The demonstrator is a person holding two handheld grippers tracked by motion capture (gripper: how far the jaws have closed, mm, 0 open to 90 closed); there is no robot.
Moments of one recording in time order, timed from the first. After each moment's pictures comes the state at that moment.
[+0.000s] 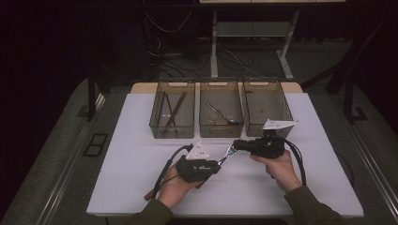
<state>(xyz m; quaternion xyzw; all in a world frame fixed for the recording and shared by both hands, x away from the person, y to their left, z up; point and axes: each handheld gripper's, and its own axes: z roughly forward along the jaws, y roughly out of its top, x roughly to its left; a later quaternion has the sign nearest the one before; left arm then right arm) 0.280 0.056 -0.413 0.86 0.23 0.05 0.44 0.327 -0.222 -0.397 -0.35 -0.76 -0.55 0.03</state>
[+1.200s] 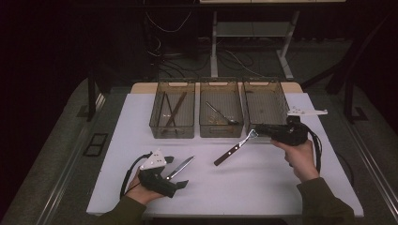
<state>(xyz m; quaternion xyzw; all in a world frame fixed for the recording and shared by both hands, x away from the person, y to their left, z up) 0.266 0.156 -0.436 0.83 0.27 0.08 0.48 0.346 -0.280 -0.370 -0.41 -0.73 -0.54 -0.05</state>
